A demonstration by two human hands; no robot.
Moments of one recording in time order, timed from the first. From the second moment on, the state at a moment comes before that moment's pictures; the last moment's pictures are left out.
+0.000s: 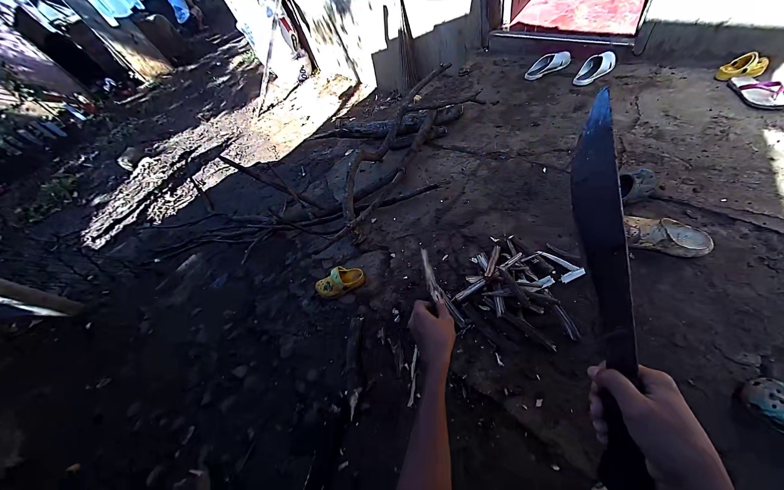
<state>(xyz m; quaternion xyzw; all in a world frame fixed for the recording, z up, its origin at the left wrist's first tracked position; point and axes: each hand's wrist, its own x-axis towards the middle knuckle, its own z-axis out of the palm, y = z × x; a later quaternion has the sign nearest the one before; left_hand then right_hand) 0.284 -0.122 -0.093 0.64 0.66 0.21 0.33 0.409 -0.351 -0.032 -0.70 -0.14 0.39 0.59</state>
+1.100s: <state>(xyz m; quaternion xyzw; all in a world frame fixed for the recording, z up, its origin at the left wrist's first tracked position) 0.118 -0.106 -0.171 0.38 0.68 0.38 0.50 0.405 -0.346 -0.046 -0.73 -0.17 0.40 0.53</state>
